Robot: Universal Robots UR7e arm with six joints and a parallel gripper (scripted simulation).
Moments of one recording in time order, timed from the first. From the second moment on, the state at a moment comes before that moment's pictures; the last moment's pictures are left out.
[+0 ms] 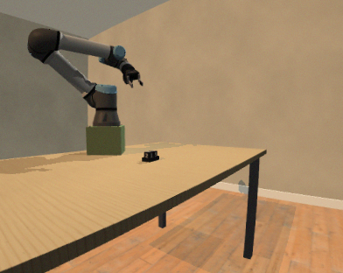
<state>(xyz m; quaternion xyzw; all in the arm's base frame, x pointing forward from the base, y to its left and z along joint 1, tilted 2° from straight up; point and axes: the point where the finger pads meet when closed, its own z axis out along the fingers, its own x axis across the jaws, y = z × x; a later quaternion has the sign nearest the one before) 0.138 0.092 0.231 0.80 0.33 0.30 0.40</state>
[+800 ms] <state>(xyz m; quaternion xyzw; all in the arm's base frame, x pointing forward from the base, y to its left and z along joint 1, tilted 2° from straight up) 0.138 0.093 0.231 0.80 0.33 0.30 0.40</state>
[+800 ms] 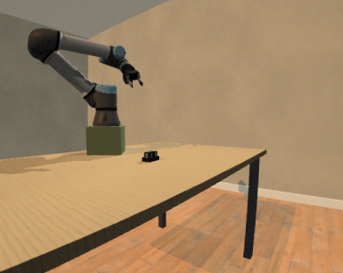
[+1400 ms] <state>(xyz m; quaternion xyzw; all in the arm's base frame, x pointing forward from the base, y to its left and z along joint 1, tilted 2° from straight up) 0.142 0.094 0.222 0.83 0.27 0.30 0.38</state>
